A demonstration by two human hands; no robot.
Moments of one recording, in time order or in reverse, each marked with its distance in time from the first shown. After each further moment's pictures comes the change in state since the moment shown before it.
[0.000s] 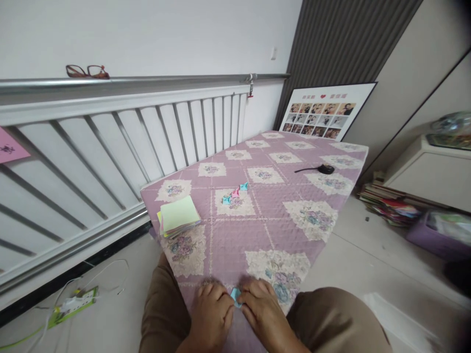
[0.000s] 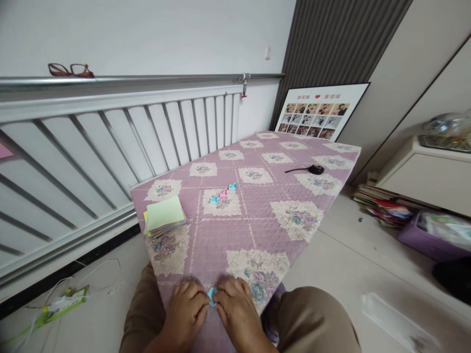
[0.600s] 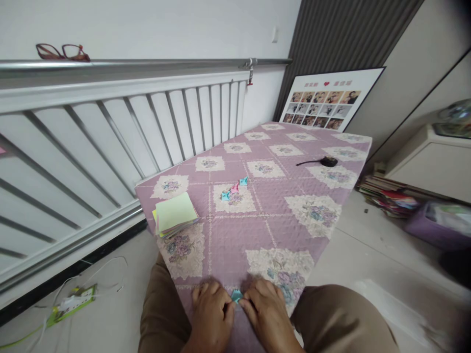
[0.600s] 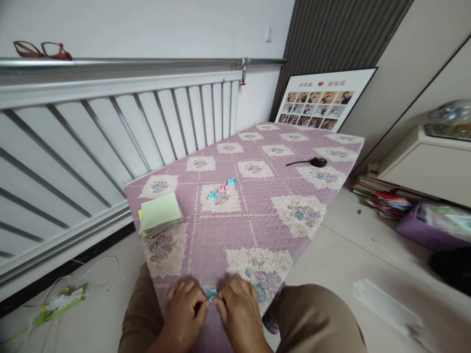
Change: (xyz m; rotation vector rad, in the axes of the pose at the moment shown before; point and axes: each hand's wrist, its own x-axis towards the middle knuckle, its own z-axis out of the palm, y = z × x) left_hand 0.008 0.010 0.000 -0.037 0.034 -0.215; right_hand 0.000 0.004 0.018 -0.031 0.177 0.205
